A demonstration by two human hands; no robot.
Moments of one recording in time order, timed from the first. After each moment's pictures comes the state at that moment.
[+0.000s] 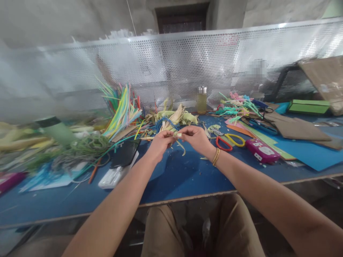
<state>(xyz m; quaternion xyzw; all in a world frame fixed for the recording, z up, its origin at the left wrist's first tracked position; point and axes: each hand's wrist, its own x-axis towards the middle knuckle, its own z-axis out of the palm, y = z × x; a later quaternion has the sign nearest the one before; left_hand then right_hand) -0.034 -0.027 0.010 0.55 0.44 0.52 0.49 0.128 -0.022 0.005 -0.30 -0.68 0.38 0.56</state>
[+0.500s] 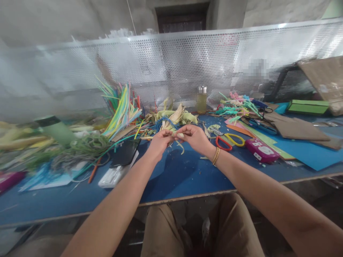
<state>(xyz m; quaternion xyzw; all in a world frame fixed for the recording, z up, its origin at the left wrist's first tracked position) -0.033 -0.029 0.011 0.54 0.46 0.53 0.46 0.126 -0.025 0.007 -0.28 -0.65 0.46 0.54</state>
